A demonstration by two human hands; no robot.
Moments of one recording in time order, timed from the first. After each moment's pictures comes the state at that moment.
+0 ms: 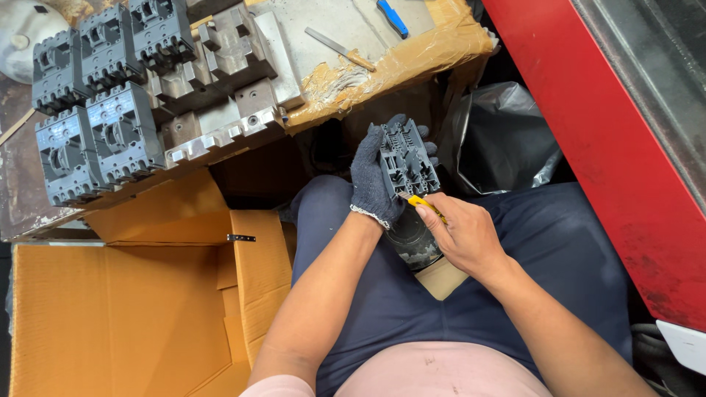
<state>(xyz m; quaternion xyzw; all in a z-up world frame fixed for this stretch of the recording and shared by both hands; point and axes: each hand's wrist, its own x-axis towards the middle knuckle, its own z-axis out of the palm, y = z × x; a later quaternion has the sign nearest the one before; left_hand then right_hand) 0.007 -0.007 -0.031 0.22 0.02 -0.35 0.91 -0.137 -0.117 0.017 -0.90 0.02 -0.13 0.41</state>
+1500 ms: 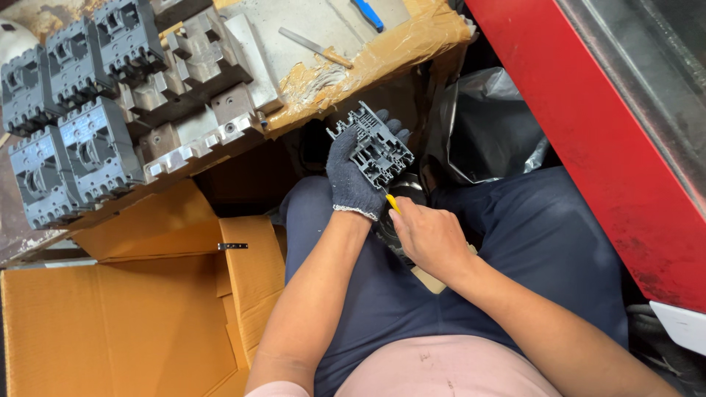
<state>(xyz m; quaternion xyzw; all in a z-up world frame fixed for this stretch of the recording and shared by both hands) 0.015 -0.006 -0.030 0.18 0.07 -0.27 0.94 -0.136 -0.088 0.001 -0.92 0.01 -0.15 0.35</state>
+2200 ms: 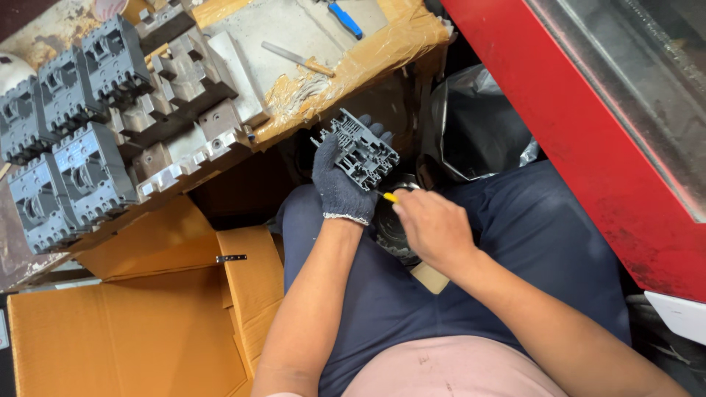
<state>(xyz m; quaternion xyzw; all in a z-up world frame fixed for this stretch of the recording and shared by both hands) 0.016 -0.005 -0.027 0.22 0.09 -0.27 0.93 -0.137 -0.105 0.004 -0.93 0.03 -0.23 0.29</state>
